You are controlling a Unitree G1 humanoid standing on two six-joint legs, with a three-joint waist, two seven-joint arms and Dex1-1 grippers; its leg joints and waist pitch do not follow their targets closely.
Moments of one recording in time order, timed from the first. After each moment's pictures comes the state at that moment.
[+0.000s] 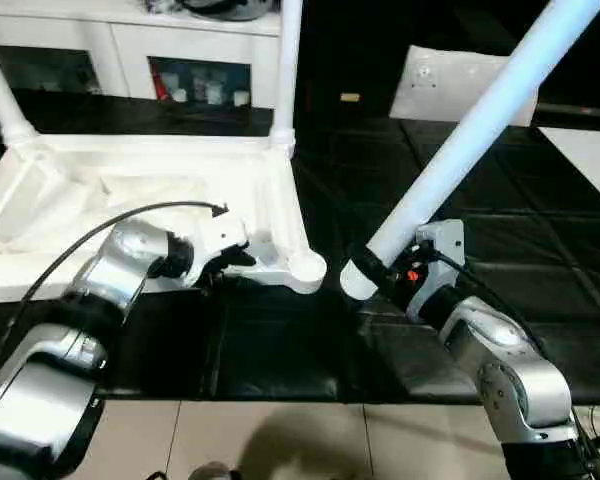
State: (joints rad) left arm -0.79 0.50 -0.35 0.86 0.03 0.00 -1.17; right arm -0.18 -0.19 0.03 -0.12 0.36 0.46 0.44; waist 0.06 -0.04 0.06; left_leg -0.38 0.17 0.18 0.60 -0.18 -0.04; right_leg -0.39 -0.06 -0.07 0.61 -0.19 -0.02
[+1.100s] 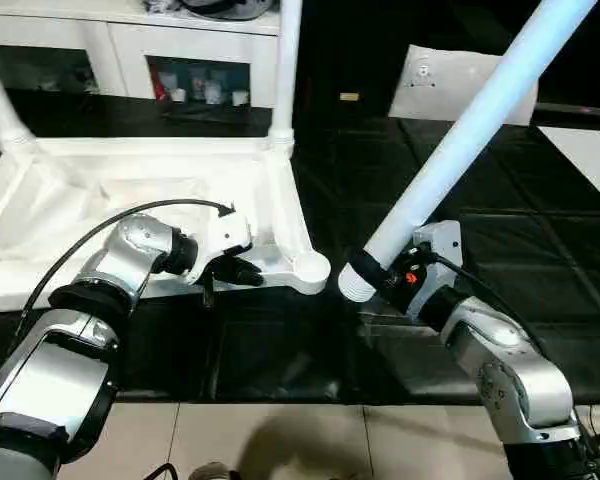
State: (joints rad) left arm -0.84 0.46 -0.33 1.00 0.08 -0.14 -1.23; right arm -0.18 -0.21 0.04 -0.12 0.36 0.46 0.47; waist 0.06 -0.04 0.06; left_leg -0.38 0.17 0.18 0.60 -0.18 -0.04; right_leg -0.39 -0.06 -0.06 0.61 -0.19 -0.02
